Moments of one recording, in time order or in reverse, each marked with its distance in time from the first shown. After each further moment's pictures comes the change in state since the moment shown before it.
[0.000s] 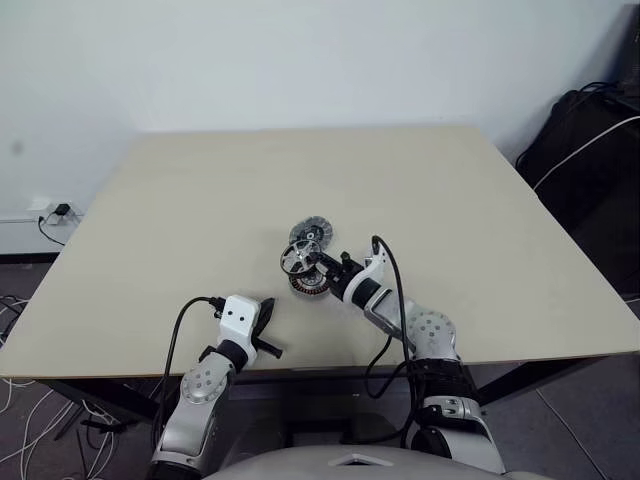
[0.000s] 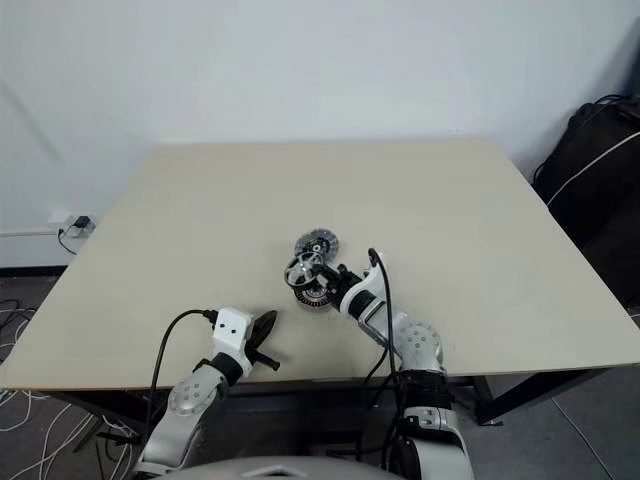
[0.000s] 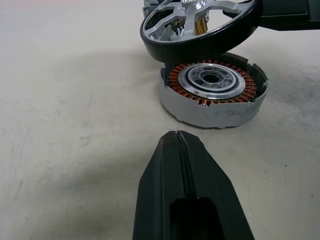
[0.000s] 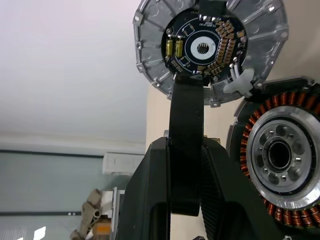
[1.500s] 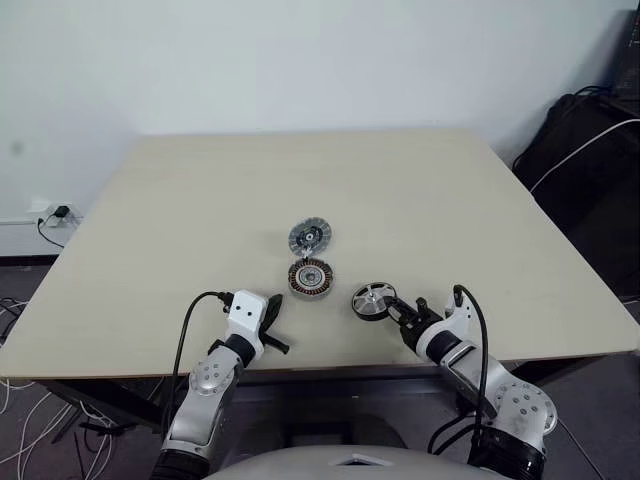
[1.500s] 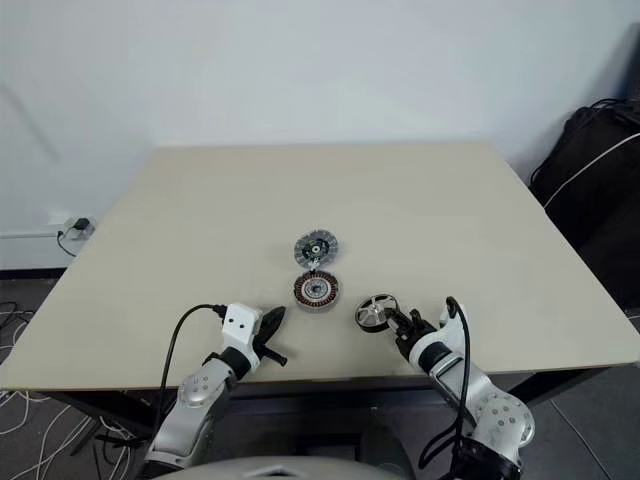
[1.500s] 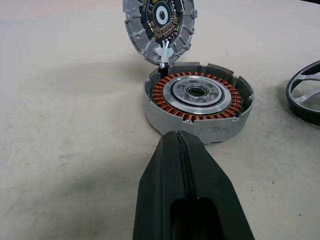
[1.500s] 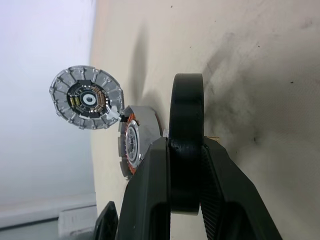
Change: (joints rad) left arm -0.053 -0.027 -0.013 0.060 0.000 -0.019 -0.024; right arm 0.323 -0.010 -0.378 -0.419 0.067 0.311 -0.199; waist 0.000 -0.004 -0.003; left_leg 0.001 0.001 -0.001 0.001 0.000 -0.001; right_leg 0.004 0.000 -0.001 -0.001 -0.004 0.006
